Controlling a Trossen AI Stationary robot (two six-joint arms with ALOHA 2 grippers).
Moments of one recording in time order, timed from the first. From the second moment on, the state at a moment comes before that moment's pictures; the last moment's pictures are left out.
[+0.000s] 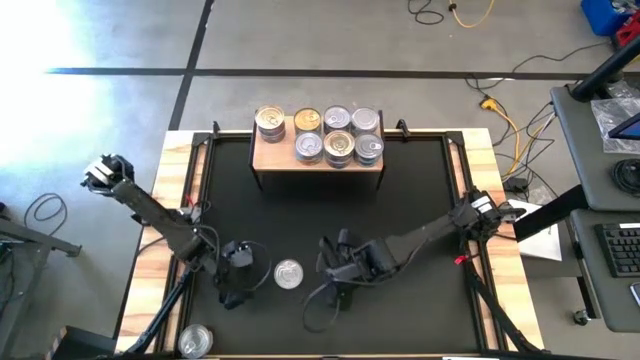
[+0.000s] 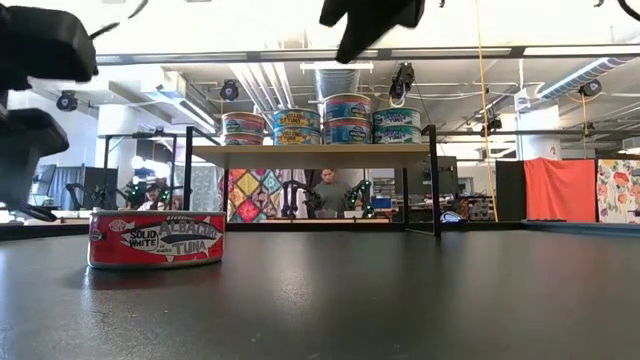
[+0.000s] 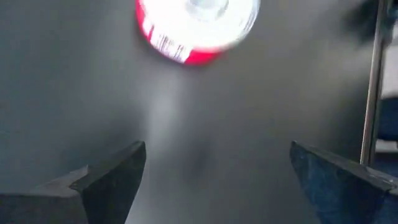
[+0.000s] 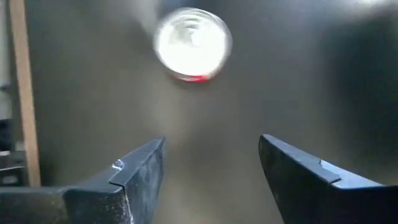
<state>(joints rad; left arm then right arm) -0.69 1.22 0.59 -0.40 -0.13 -1.00 0.41 2.02 1.87 -1.00 0.29 0.57</state>
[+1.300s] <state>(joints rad) -0.90 1.86 0.90 -0.45 -0.73 -1.48 0.31 2.24 1.77 -0.69 0.15 0.11</state>
